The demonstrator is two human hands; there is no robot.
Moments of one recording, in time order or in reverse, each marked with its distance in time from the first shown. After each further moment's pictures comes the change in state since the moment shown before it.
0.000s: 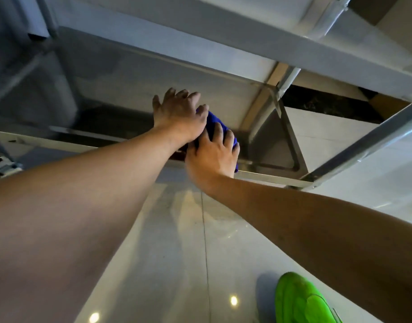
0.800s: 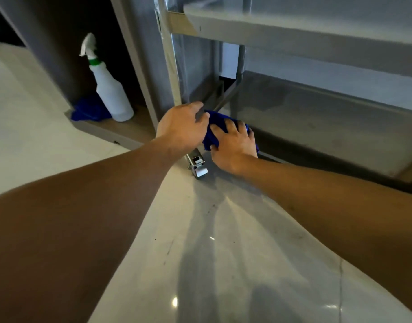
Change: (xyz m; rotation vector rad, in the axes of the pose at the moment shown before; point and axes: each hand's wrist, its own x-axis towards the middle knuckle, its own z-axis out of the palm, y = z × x) left_hand -0.140 -0.224 -0.177 -0.010 0.278 -0.456; right_hand -0.005 -0.251 0.053 0.035 -0.165 -0.729
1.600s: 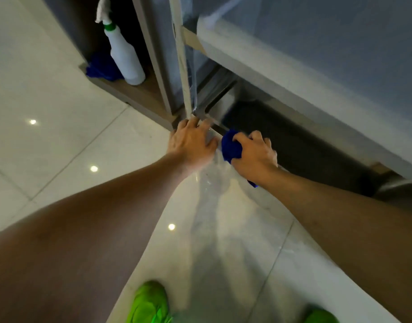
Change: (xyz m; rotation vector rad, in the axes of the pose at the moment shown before) left_hand -0.058 0.052 -0.033 0.185 -0.261 -0.116; right_hand -0.061 0.028 -0.116 0.088 -0.440 0.103
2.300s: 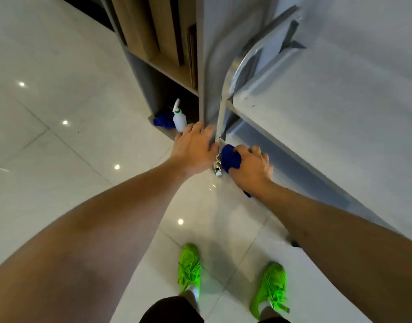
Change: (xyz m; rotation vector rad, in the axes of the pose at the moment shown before) left_hand -0.118 0.098 -0.479 0.019 0.017 0.010; right_hand -0.220 -0.211 -0.385 0.062 0.026 0.024
